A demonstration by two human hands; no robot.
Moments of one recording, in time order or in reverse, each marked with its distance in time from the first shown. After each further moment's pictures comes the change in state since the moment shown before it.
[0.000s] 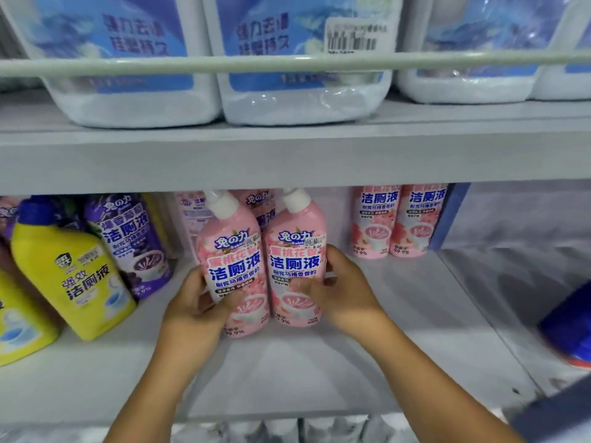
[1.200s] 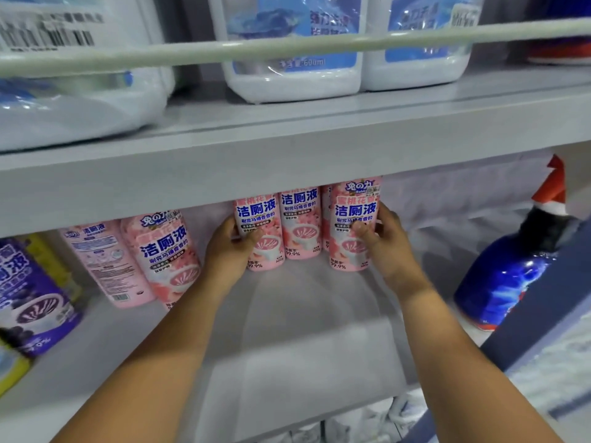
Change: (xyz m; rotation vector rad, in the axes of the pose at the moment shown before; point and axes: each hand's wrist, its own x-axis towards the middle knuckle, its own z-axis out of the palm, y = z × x) left_hand 0.122 0.013 0.179 0.063 -0.260 0.061; right_hand 0.037 0.054 -0.187 0.026 0.490 -0.100
